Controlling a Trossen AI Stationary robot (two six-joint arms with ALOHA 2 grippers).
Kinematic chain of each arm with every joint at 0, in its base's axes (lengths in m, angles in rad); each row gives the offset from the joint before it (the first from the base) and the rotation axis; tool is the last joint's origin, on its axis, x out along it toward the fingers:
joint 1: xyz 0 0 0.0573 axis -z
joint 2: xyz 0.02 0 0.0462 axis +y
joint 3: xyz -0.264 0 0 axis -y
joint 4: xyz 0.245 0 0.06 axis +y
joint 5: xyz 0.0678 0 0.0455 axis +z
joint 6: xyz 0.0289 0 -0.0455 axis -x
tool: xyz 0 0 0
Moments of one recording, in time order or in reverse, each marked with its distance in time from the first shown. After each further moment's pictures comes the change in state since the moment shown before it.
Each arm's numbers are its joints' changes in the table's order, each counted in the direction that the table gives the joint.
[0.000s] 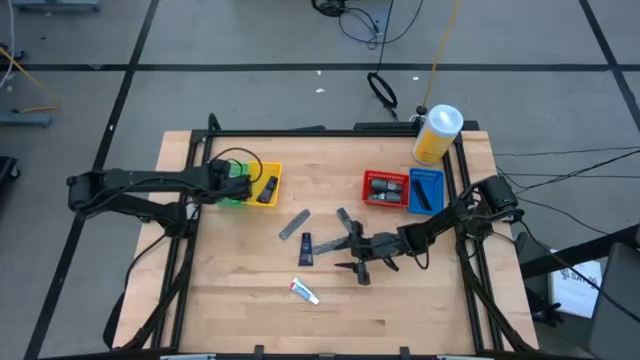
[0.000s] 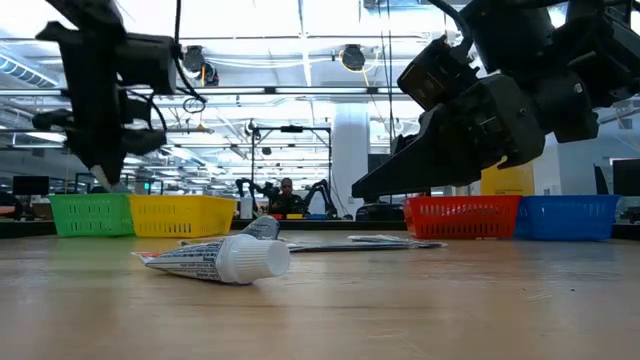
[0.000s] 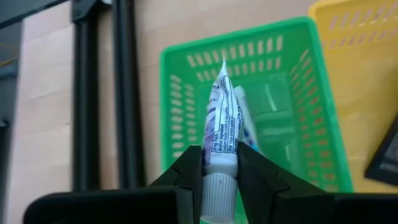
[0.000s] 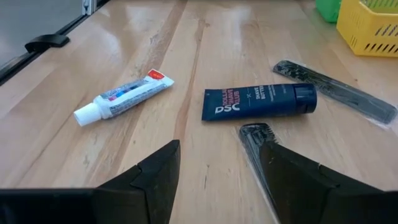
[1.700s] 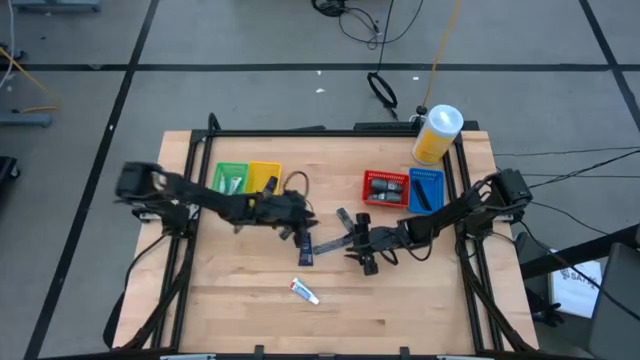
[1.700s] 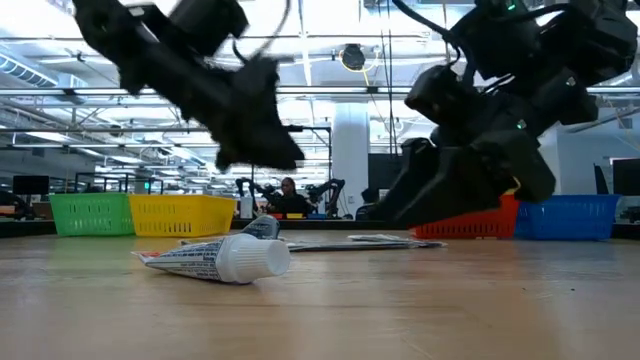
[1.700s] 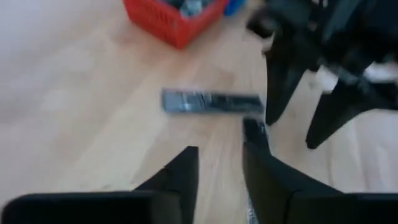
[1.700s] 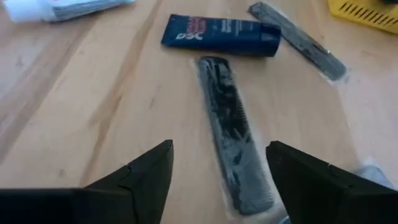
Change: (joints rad) left arm 0.285 0.472 0.047 -1.412 -0.438 -0.642; right arm 0.058 -0.125 -0.001 0.358 -0.027 0.188
